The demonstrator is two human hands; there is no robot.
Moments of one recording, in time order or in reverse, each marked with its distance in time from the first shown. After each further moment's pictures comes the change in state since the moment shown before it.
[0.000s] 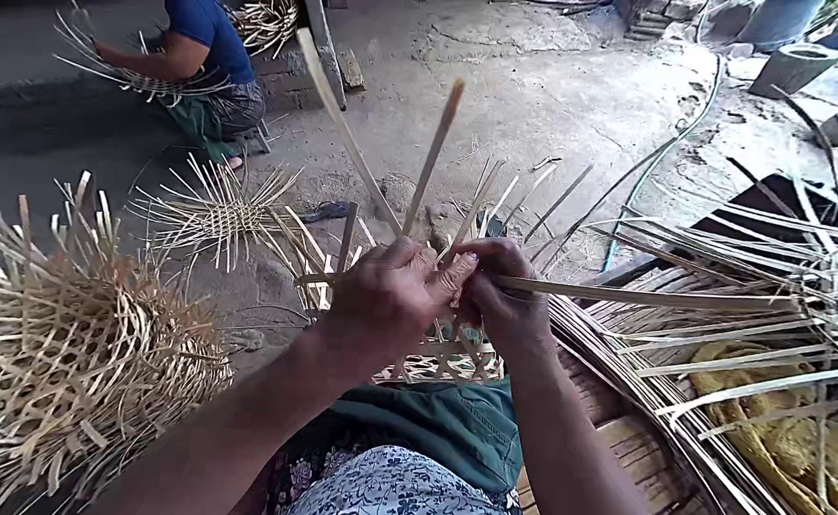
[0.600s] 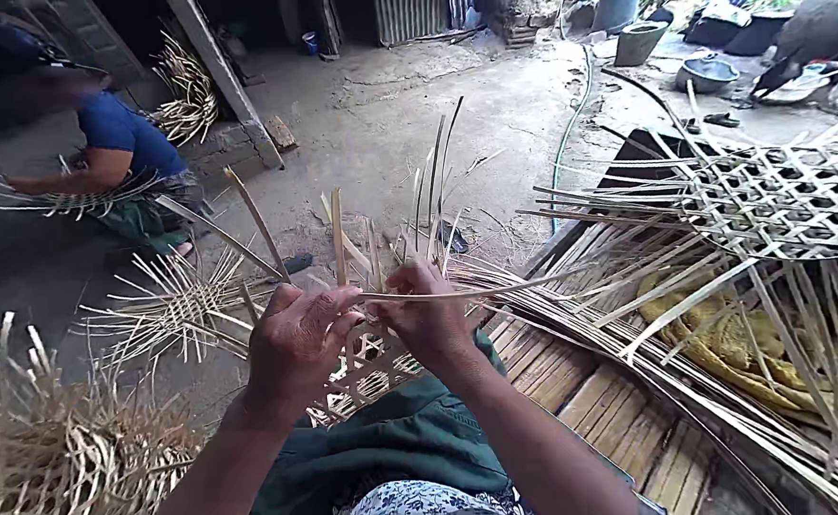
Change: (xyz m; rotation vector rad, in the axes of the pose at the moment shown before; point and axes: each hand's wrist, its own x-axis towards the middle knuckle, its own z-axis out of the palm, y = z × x) left_hand -0.006 -0.025 0.008 -0.184 0.081 -0.105; right_hand -0.001 -0.005 0.012 -0.583 0.238 -0.012
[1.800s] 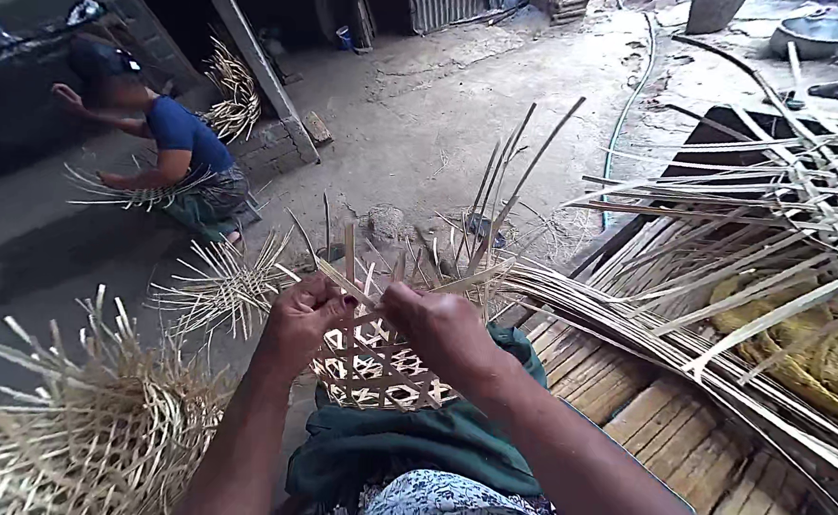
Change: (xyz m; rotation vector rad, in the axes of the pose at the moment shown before) left_hand -0.010 -0.029 -0.023 -0.850 -0.074 -0.611; right_hand -0.008 -0.023 0.015 -0.249 -0.201 -0.330
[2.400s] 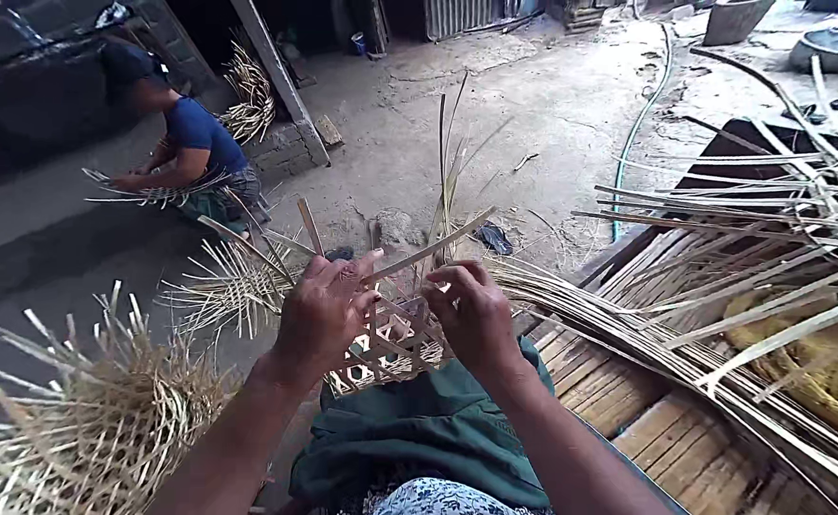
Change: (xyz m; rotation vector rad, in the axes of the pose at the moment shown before) left_hand 0.017 0.011 0.007 0.956 0.035 0.582; right_hand -0.004 0.030 0.005 0.157 0.304 0.149
